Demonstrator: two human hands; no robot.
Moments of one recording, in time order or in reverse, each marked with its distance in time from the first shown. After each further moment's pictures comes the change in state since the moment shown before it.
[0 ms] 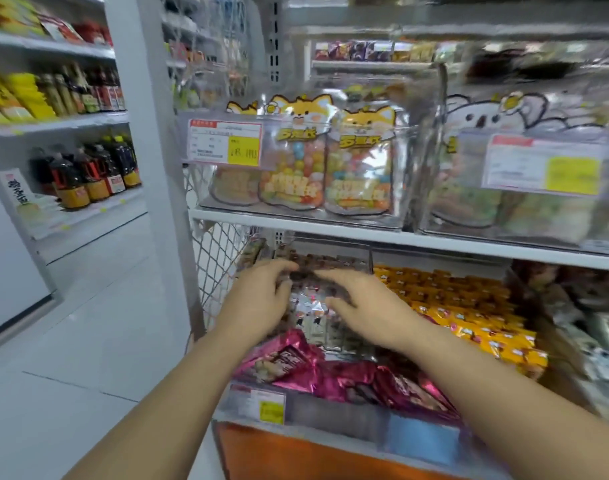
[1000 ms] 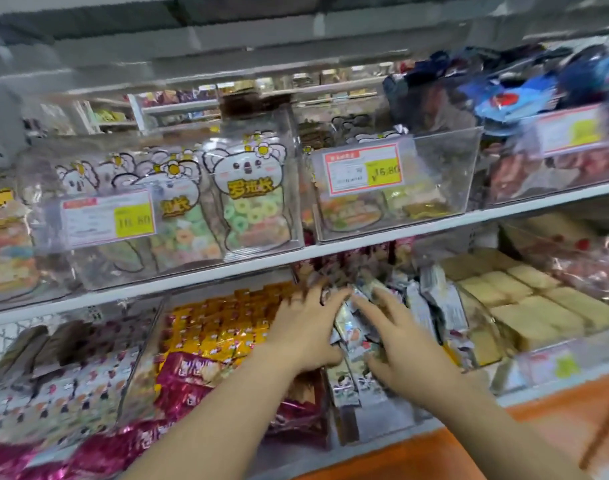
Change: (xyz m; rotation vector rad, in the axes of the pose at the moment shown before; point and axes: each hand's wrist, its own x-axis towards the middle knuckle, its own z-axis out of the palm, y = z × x) left_hand -0.008 0.297 0.196 0.523 -0.529 0.589; right_hand -0.270 0.186 -0.106 -0.211 0.197 0.524
